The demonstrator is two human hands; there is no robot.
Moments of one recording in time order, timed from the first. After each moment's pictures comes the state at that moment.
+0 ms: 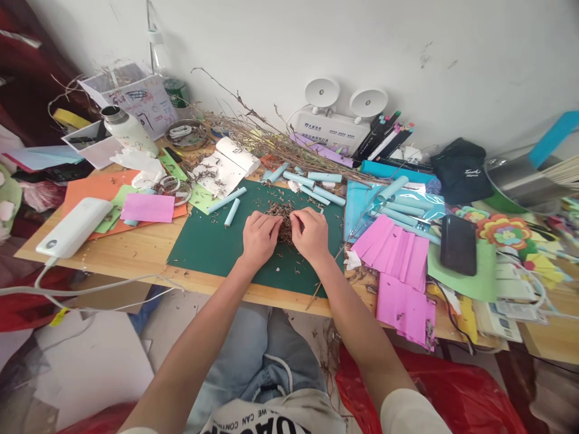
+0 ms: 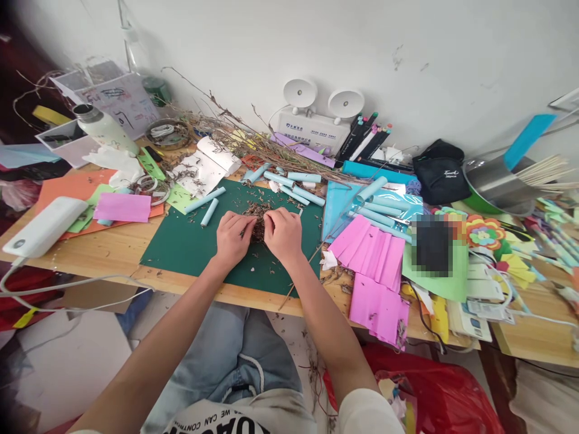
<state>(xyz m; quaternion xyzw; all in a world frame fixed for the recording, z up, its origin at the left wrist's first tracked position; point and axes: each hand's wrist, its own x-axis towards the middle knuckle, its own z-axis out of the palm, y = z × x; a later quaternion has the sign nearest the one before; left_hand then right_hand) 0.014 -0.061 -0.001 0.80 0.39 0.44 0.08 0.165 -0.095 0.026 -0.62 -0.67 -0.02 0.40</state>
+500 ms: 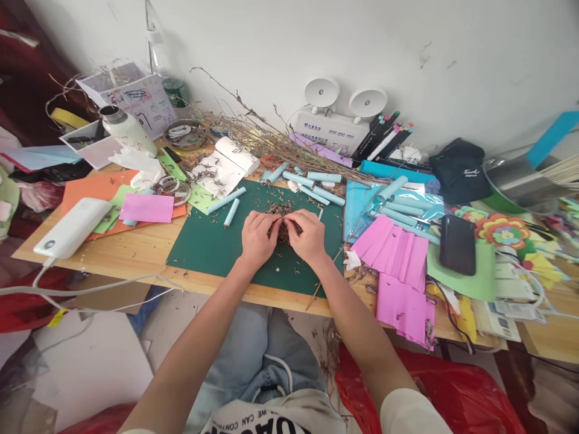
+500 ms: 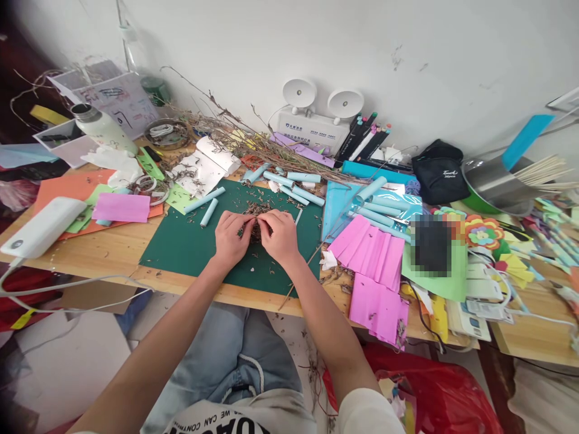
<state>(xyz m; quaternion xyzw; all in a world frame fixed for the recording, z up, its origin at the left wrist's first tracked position) 0.014 -0.062 0.003 0.79 0.38 0.47 0.09 0.162 -0.094 0.022 -0.57 -0.69 0.02 0.44</state>
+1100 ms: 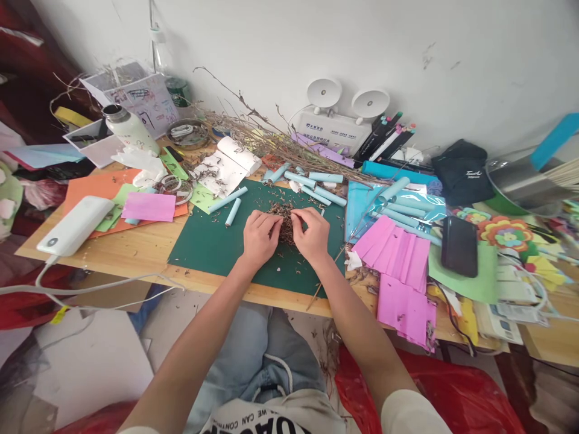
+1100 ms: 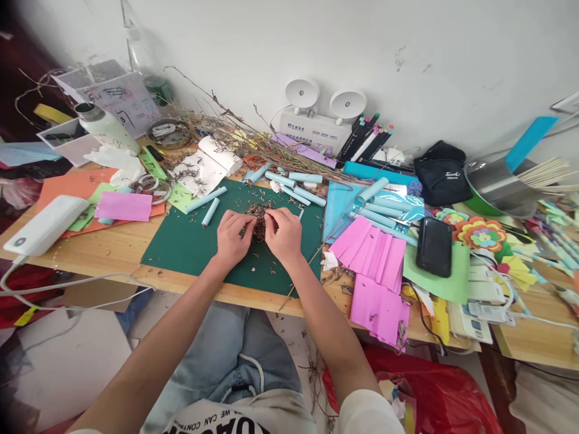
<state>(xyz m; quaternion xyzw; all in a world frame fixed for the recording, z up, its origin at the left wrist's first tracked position) 0.013 -0.062 0.003 0.79 0.38 0.46 0.11 0.161 -0.095 0.025 -0.61 -0.64 0.02 0.46</state>
